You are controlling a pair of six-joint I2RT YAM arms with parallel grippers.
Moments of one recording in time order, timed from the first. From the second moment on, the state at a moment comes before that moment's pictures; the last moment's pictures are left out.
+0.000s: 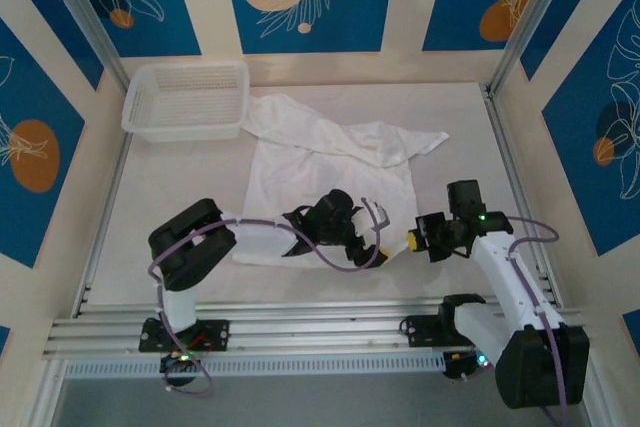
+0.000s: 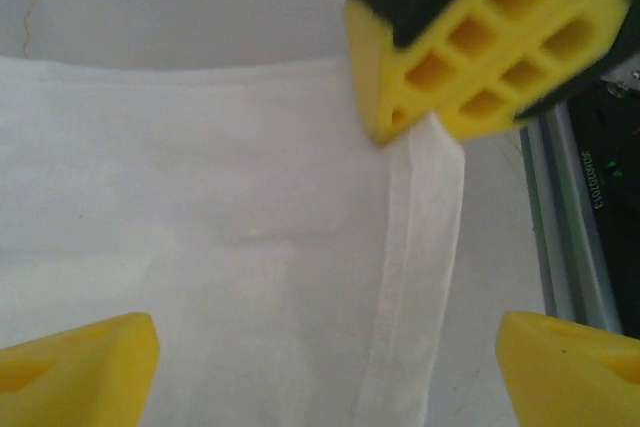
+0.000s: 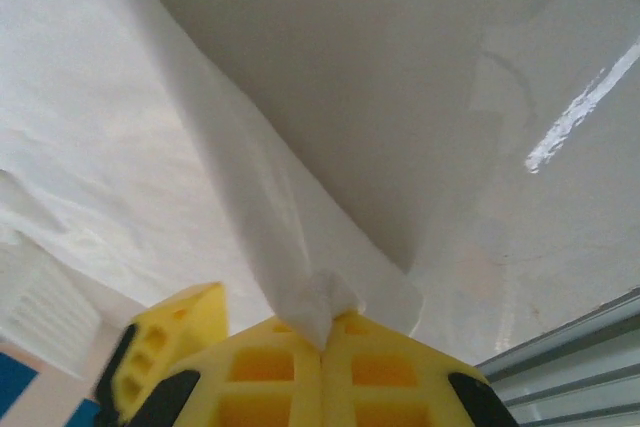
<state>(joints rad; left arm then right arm) -1.03 1.88 1.01 0.31 0.41 0.03 0.02 0.93 0.65 -0.93 -0.45 1.42</state>
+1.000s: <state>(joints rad) -0.99 1.80 0.97 0.19 0.37 0.06 -0.18 0.94 0.66 -0.96 -0.43 1.12</state>
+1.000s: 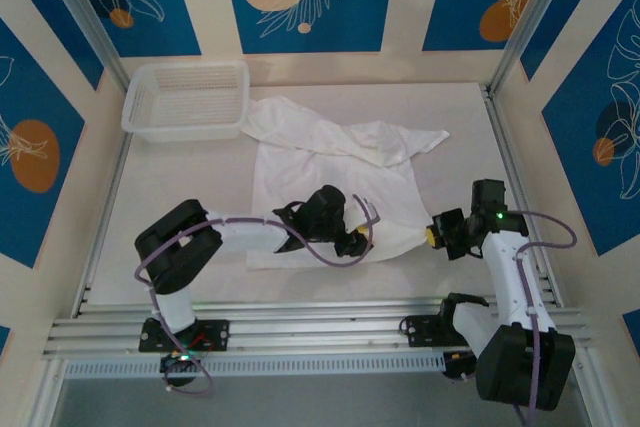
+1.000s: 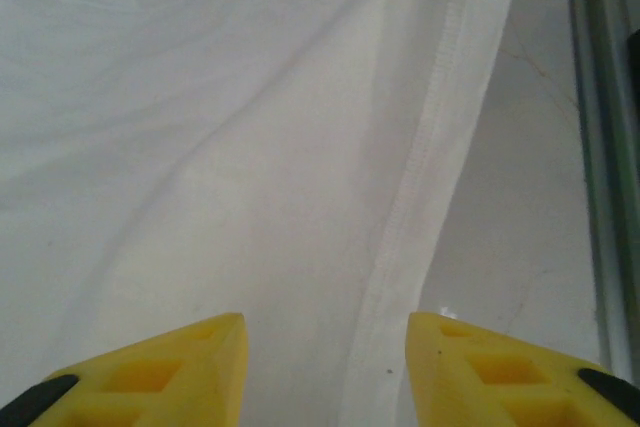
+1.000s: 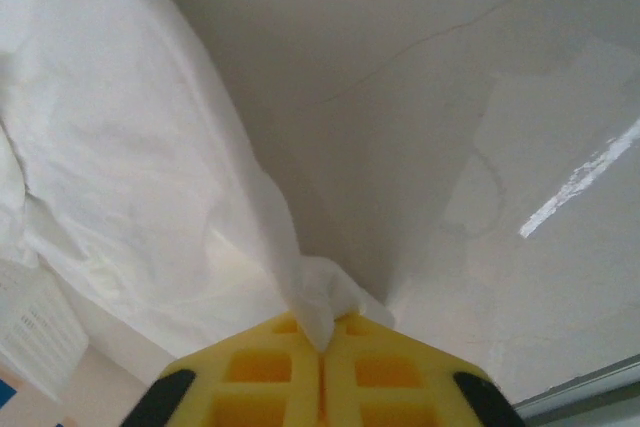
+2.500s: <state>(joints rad) -1.04 2.12 1.22 0.36 0.49 -0.08 -0.01 1.00 0.62 -0.89 -0.43 1.15</state>
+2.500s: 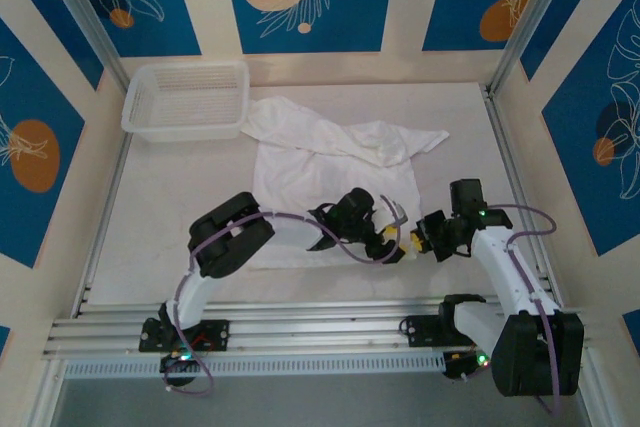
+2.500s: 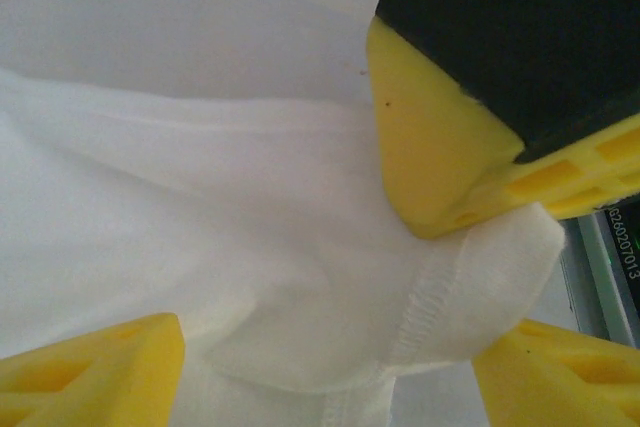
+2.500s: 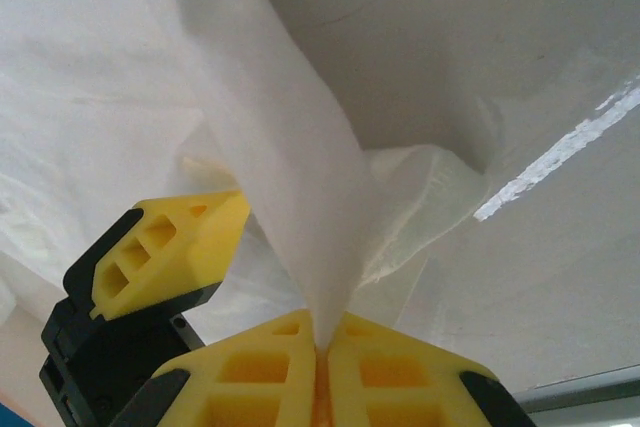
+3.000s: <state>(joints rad) -1.05 2.15 1.30 0.22 0.20 -0.08 -0.07 0.99 0.64 -0.91 -0.43 1.15</state>
